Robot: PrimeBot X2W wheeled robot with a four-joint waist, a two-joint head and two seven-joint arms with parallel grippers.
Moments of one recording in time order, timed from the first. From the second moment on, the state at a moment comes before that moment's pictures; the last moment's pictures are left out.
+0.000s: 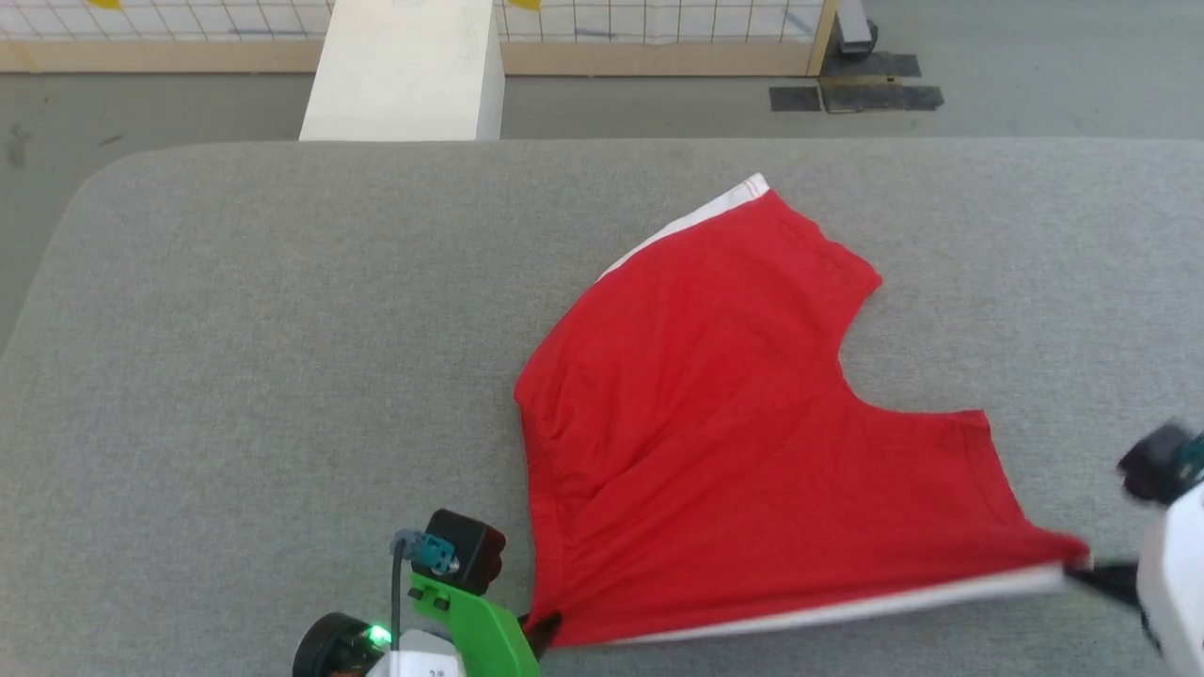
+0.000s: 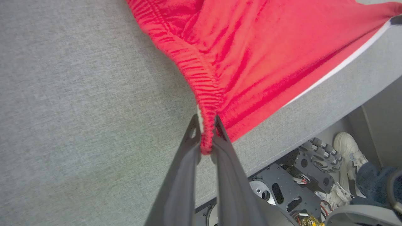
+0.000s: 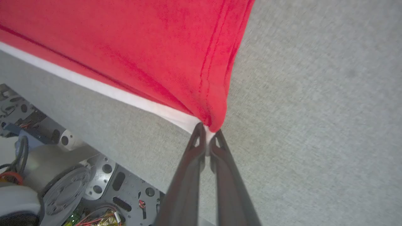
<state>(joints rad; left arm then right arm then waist) -0.22 0.63 -0.92 -0.26 -0.91 0.37 0.45 -0.34 -1.06 0.80 0.09 1.05 0.13 0.55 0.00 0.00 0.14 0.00</state>
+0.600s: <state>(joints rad) -0.48 0.55 -0.84 -0.24 -0.85 0.38 0.46 -0.63 -0.91 0.47 0.03 0.89 0.13 0.60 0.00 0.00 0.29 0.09</state>
